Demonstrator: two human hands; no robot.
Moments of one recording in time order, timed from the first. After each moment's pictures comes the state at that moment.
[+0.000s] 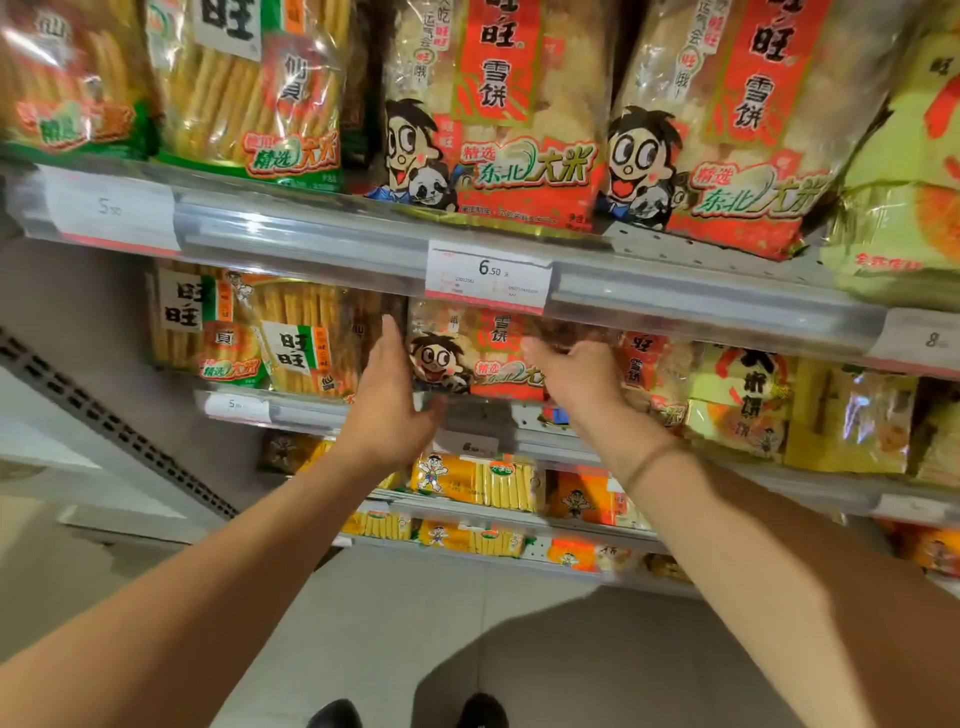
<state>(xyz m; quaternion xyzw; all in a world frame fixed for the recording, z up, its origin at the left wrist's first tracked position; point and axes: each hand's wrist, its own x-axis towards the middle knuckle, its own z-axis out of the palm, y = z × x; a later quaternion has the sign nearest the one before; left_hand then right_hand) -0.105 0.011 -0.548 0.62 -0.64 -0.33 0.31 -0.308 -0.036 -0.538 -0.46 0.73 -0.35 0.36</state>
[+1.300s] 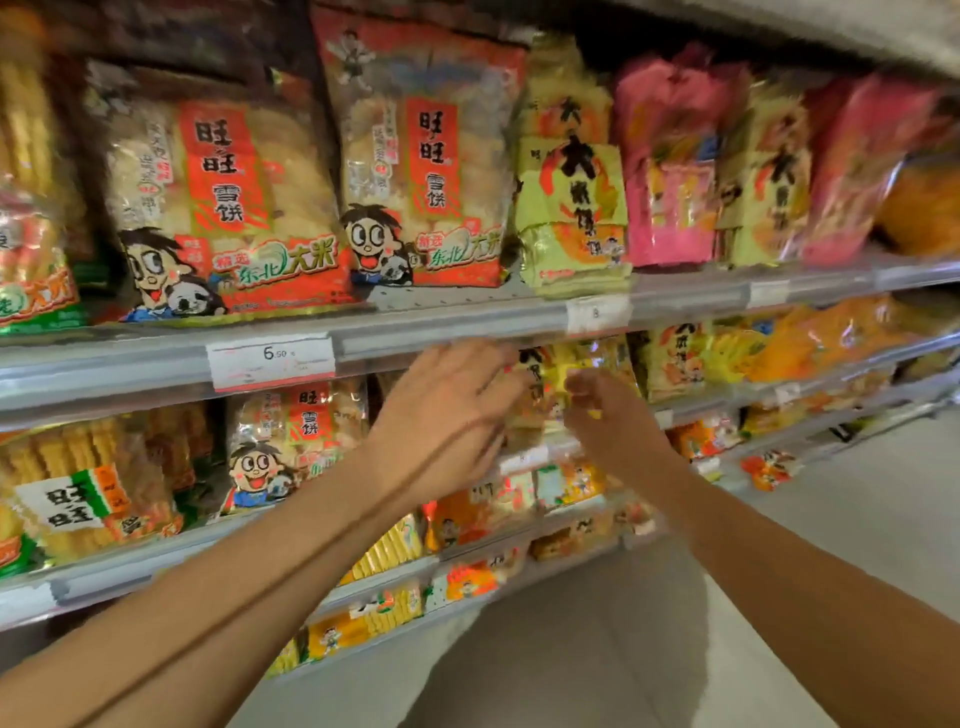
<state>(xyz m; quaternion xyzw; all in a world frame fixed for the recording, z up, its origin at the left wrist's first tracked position) -0.241 0.050 -0.423 0.17 -0.95 0.06 0.26 -0.454 0.129 -0.455 -0.49 0.78 -0.35 0.16</state>
